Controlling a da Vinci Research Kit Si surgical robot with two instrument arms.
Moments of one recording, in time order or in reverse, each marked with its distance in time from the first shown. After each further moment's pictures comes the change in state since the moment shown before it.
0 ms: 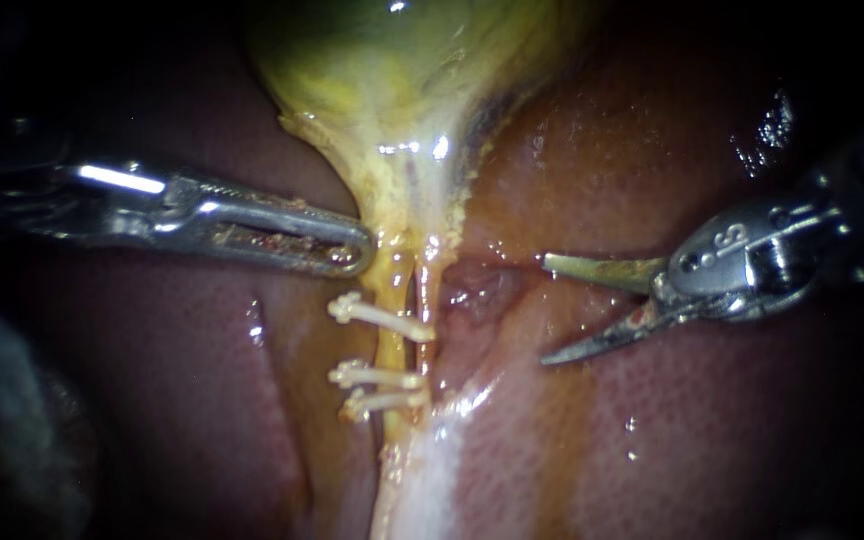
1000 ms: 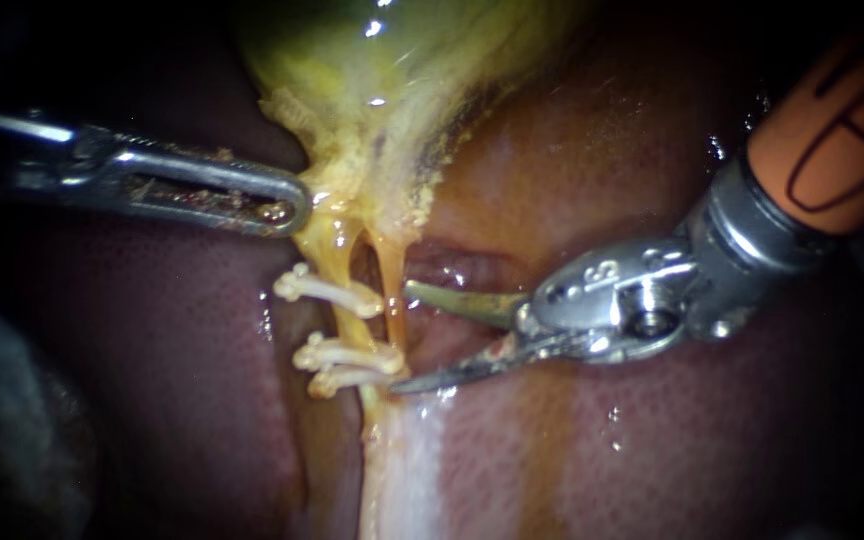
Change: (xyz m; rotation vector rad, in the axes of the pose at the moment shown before) right arm 0.006 -0.003 0.007 0.218 0.151 0.131; left arm 0.003 0.003 -0.006 -0.020 0.007 -0.015
